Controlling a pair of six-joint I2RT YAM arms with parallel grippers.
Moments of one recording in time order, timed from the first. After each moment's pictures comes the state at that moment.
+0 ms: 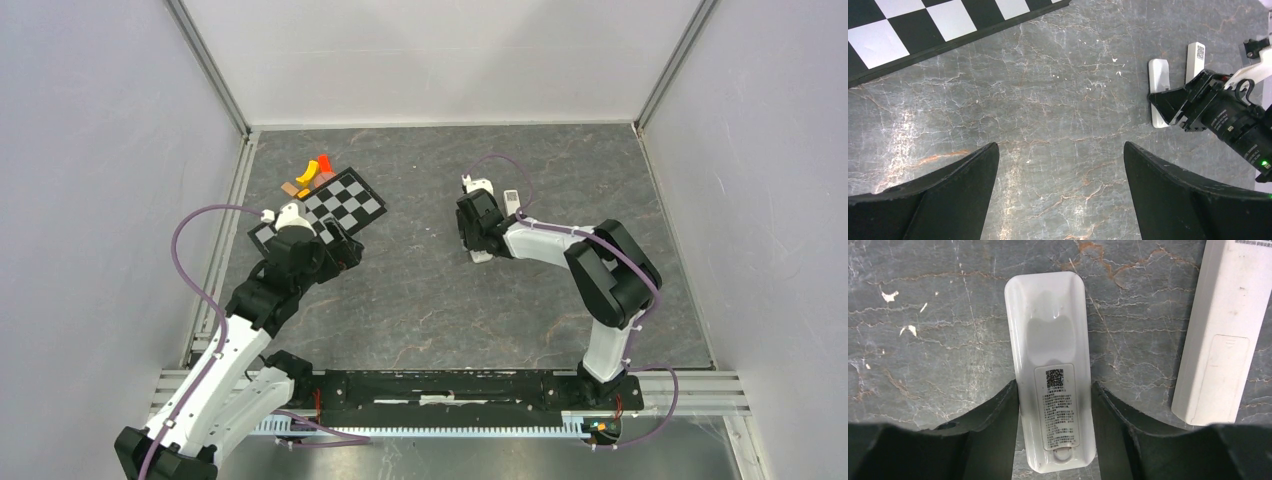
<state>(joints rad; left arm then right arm) -0.40 0.74 0.70 -0.55 -0.19 -0.74 0.64 1.83 1.06 -0.13 0.33 0.32</state>
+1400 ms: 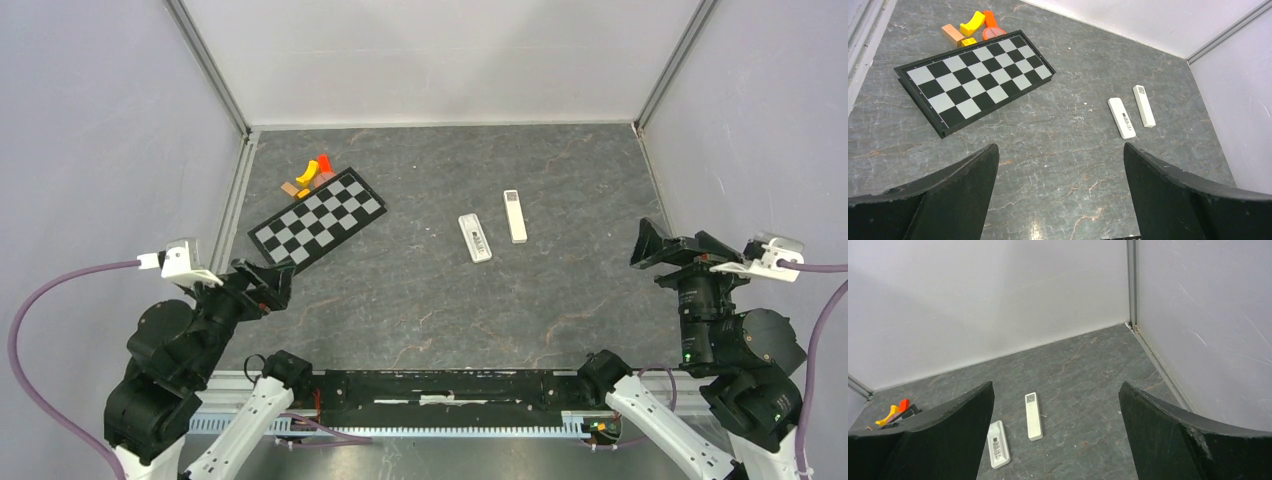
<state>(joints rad) -0.40 0.37 1.19 -1.03 -0.25 -0.49 0.62 0.33 1.09 -0.59 0.75 0.15</state>
